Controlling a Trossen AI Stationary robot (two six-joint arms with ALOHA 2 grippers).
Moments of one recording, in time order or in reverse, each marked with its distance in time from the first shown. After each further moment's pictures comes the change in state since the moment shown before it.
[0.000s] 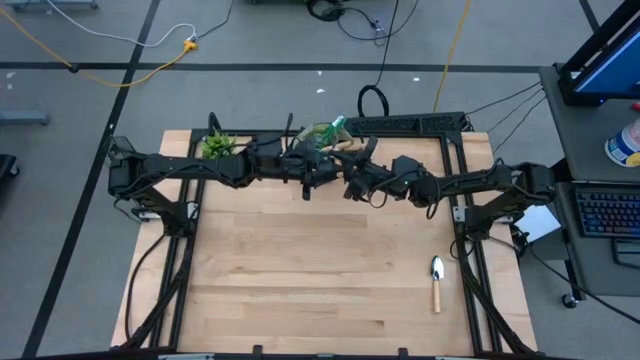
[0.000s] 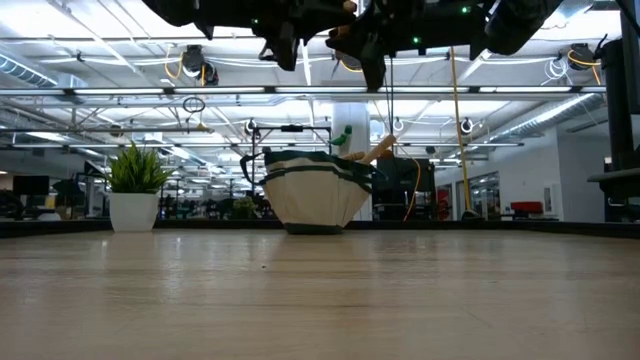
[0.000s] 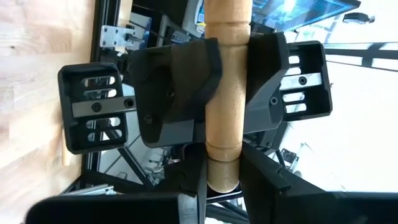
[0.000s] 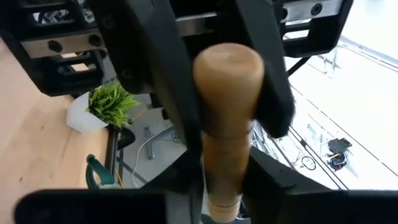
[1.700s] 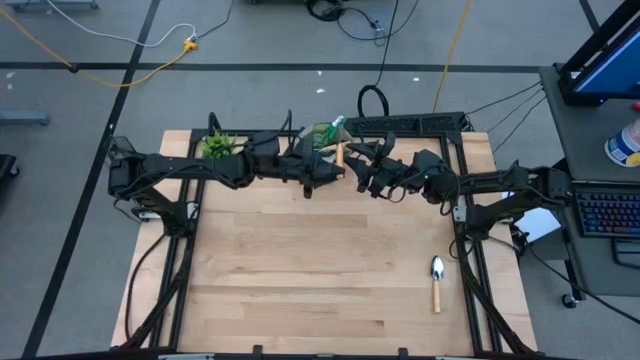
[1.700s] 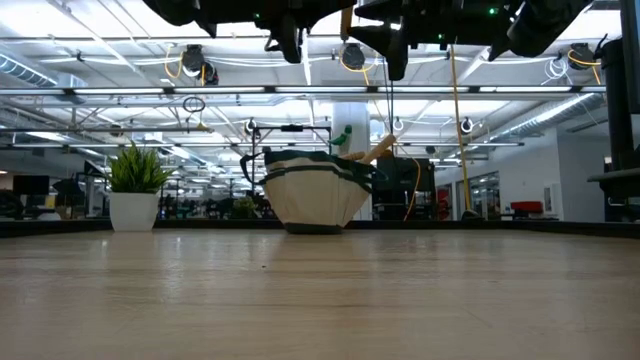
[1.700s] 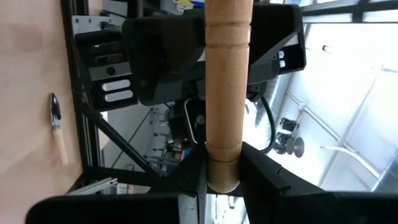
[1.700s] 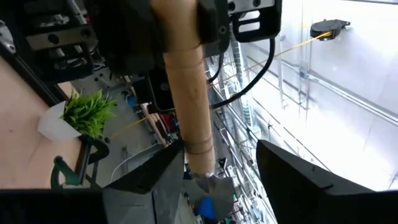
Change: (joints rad) left arm 0.001 0.000 0.001 0.072 0.075 0.115; right arm -0.072 -0.143 -0.113 0.074 -0.167 -0.087
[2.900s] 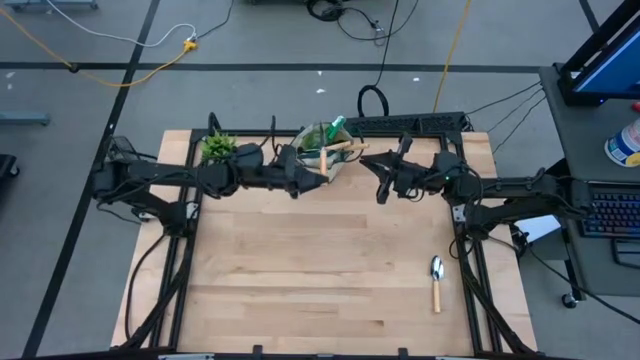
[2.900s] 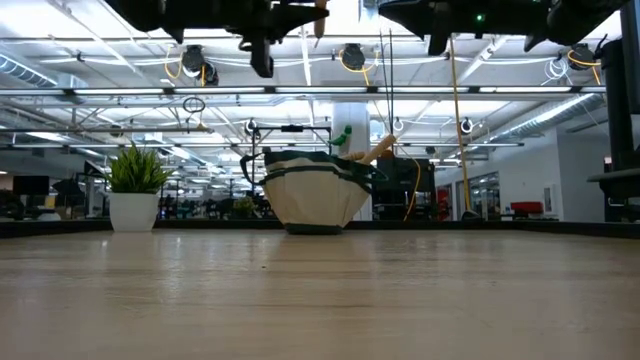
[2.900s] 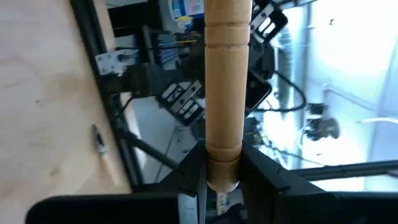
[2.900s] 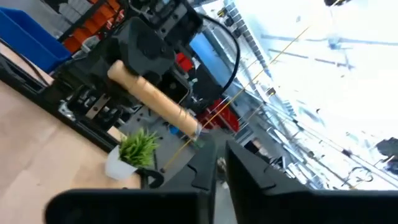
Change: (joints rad) left arm -0.034 -0.146 -0.199 0.034 -0.083 0.276; right arm -0.007 -0.241 -0.092 -0.193 -0.097 0.368
